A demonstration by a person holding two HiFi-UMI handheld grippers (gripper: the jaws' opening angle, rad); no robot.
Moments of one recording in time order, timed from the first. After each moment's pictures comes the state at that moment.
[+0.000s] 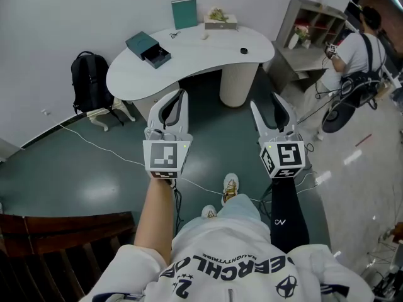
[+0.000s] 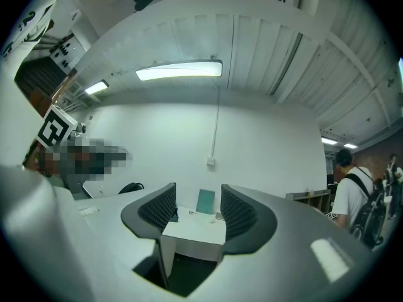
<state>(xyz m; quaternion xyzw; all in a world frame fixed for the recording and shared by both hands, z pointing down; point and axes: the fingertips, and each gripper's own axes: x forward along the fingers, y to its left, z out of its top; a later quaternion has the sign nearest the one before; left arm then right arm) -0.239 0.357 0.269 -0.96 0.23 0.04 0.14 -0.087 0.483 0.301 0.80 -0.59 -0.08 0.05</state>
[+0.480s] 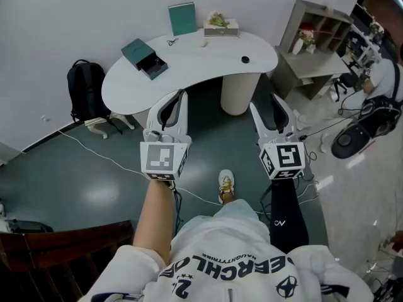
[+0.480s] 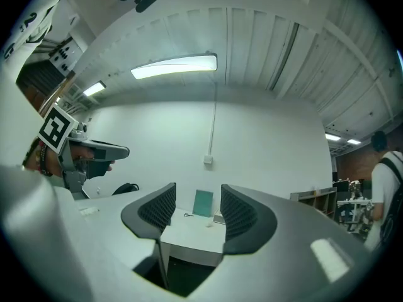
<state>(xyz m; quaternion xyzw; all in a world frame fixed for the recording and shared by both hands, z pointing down) -0.165 0.300 0.268 -0.97 0.22 0.06 0.12 -0.012 0.419 0.310 0.80 -0.60 -0.08 0.04</state>
